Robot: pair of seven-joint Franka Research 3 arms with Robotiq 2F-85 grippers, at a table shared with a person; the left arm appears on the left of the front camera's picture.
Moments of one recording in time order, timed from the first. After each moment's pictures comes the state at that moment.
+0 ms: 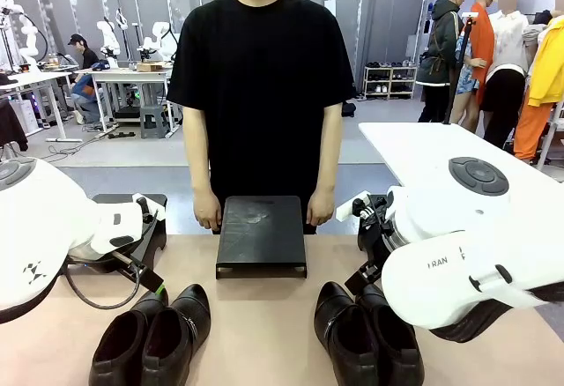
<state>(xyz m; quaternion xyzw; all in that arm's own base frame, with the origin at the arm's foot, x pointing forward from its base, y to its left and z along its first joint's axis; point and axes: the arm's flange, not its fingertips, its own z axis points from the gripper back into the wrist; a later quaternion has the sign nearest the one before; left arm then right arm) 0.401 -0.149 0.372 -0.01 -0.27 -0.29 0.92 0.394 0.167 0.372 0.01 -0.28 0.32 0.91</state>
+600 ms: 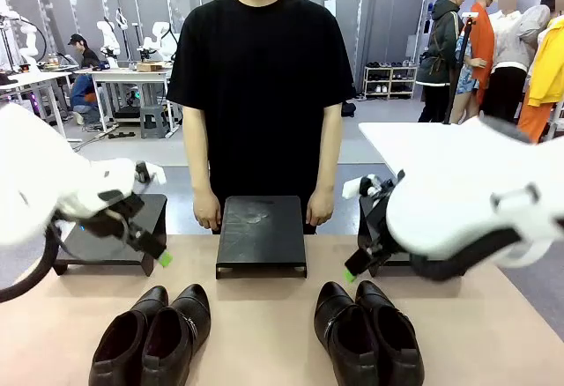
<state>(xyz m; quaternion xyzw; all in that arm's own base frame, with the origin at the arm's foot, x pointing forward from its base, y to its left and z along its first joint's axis) 0.411 -0.146 0.461 -0.15 -0.23 -0.35 0.90 0.397 0.146 0.434 0.16 -0.22 0.31 0.91</state>
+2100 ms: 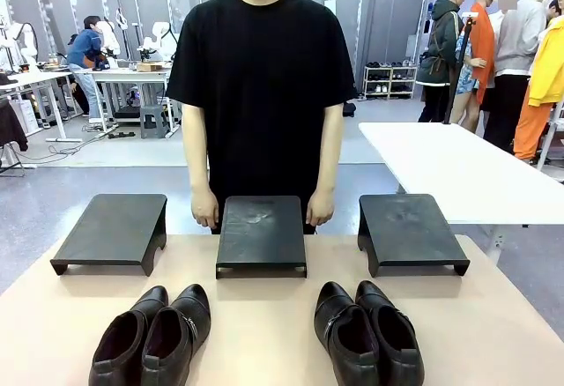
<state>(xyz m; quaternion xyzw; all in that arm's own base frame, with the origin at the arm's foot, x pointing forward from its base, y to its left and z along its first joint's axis) 0.245 0.238 0.470 -0.47 -0.43 -0.04 0.77 0.266 -0.256 0.475 0.53 -0.32 0.07 0.78</state>
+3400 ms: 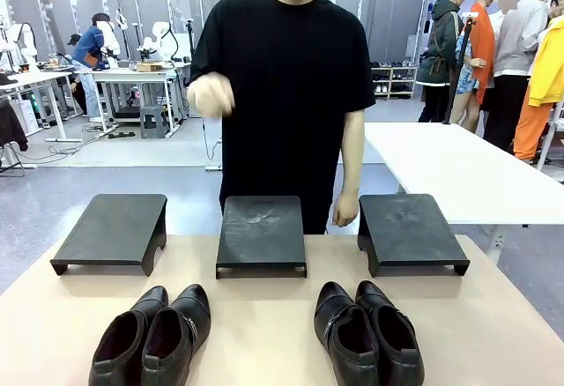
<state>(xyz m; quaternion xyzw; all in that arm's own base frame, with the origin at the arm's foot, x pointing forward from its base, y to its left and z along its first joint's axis) 0.245 0.236 0.471 -0.47 -0.43 -0.03 0.77 0.267 -0.256 0.474 0.53 -0.32 0.06 0.78</state>
